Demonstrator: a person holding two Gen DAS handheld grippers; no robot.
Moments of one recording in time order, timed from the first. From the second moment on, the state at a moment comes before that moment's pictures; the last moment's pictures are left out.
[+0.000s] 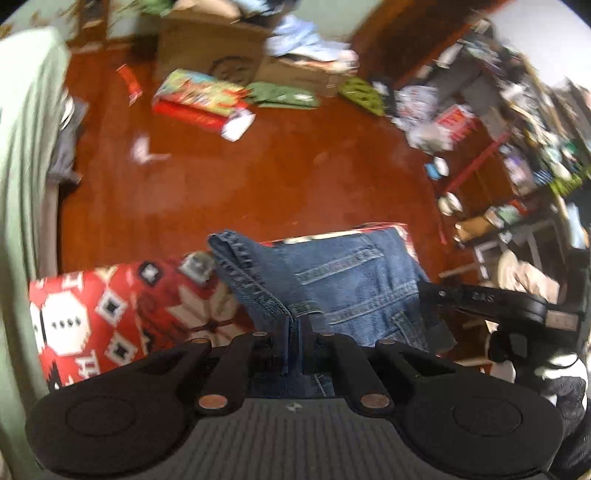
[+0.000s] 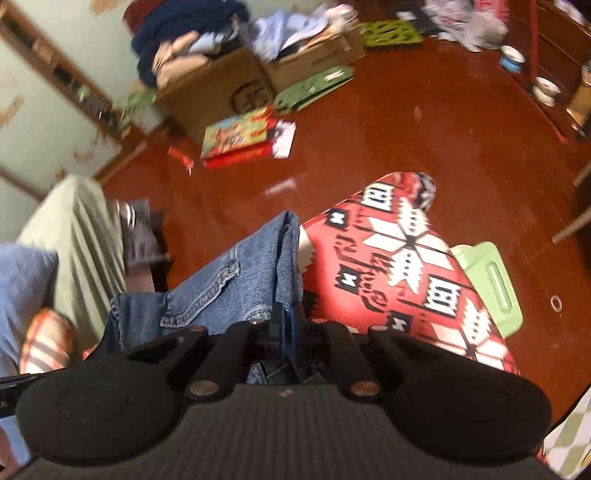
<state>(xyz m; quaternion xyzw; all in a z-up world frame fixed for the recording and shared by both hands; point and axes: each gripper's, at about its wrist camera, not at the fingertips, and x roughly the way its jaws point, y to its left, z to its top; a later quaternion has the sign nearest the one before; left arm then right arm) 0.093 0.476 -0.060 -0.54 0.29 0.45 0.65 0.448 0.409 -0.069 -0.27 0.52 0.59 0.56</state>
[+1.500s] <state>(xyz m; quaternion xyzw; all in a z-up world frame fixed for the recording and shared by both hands) 0.090 0.479 -0.153 -0.46 0.45 0.40 0.65 0.453 0.403 -0.168 -0.24 0.50 0.53 0.64</state>
